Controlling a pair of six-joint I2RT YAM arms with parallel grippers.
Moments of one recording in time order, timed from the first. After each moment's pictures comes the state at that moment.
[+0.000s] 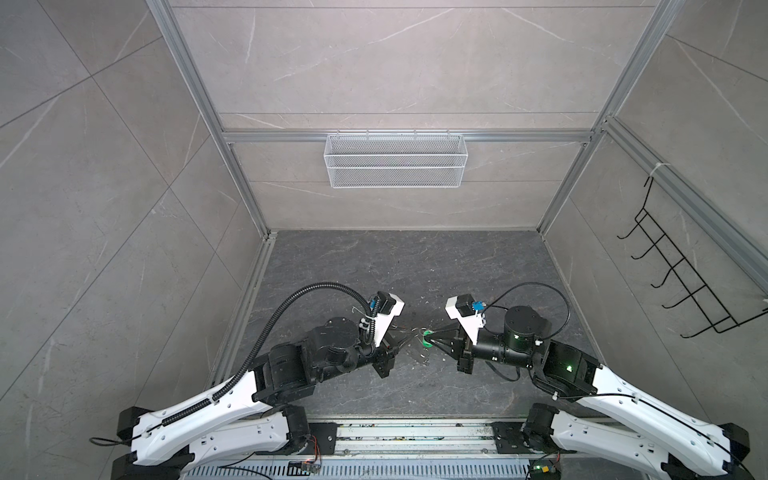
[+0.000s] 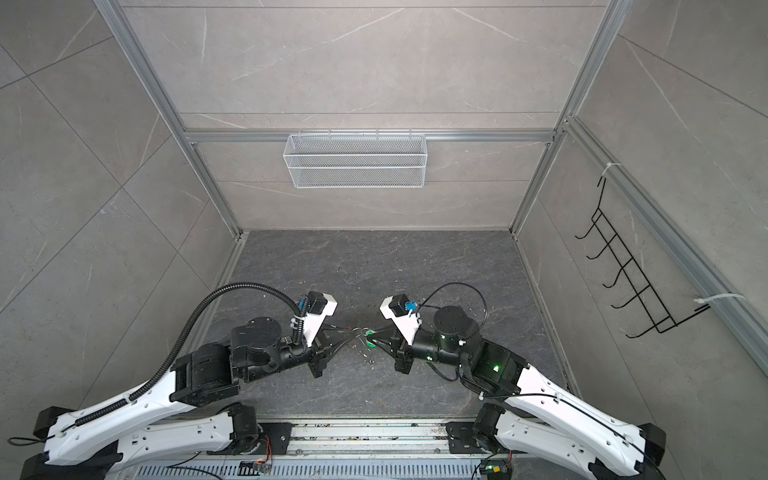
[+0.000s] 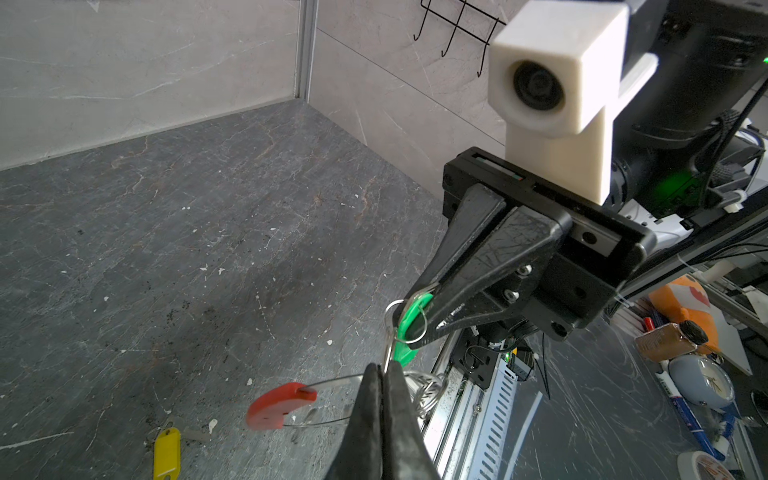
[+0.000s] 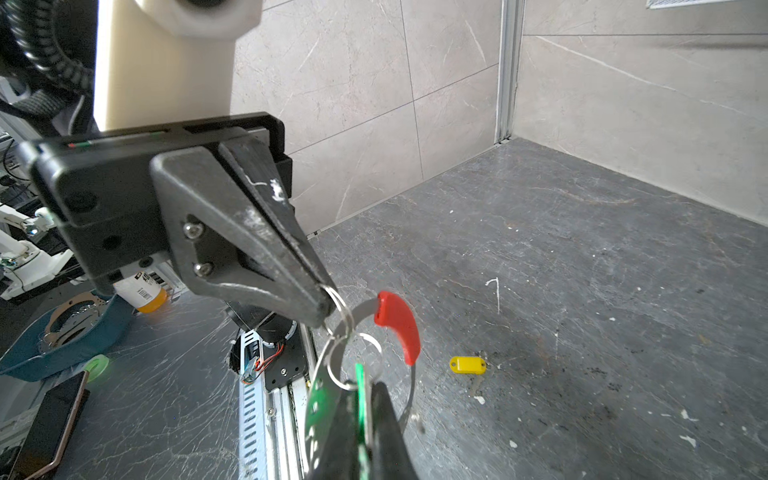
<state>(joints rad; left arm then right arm) -1.19 0.85 1.01 -0.48 -0.07 -0.33 0.95 0.83 0.86 -0.29 -0.29 0.16</state>
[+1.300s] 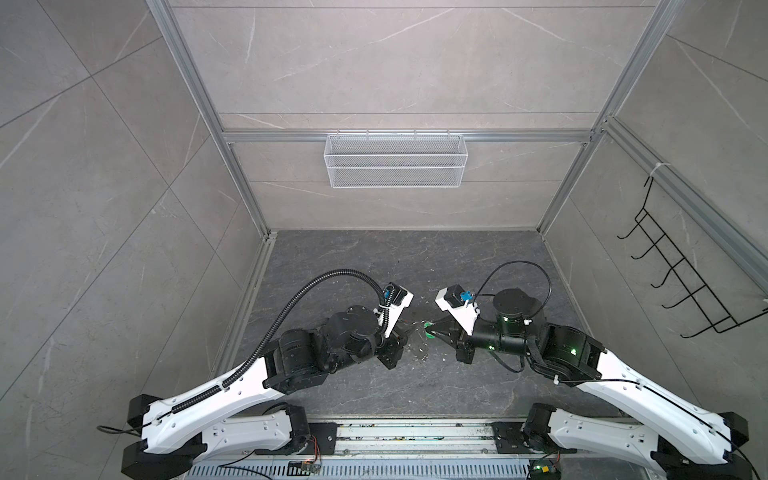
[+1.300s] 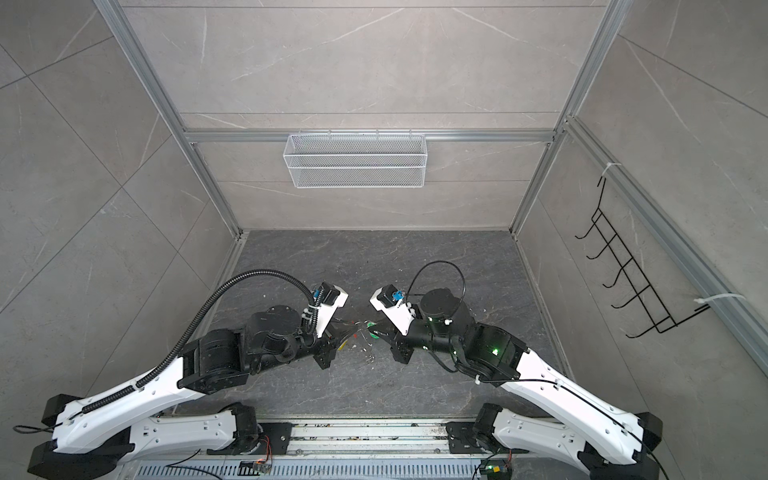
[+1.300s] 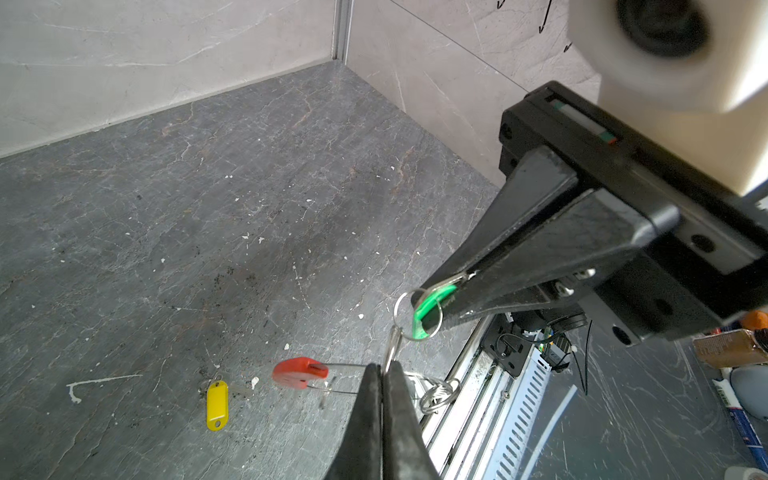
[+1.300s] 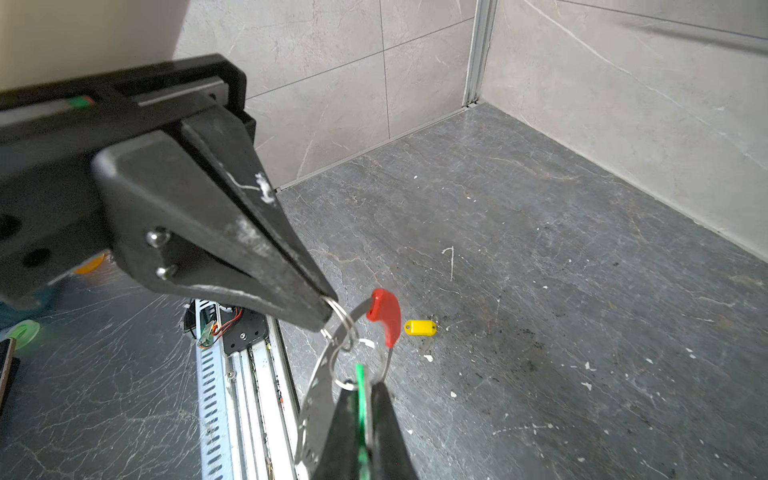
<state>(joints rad) -1.20 0.99 1.18 -0.68 -0.15 -0.34 0.95 0.97 1.11 -0.57 -0.21 0.02</state>
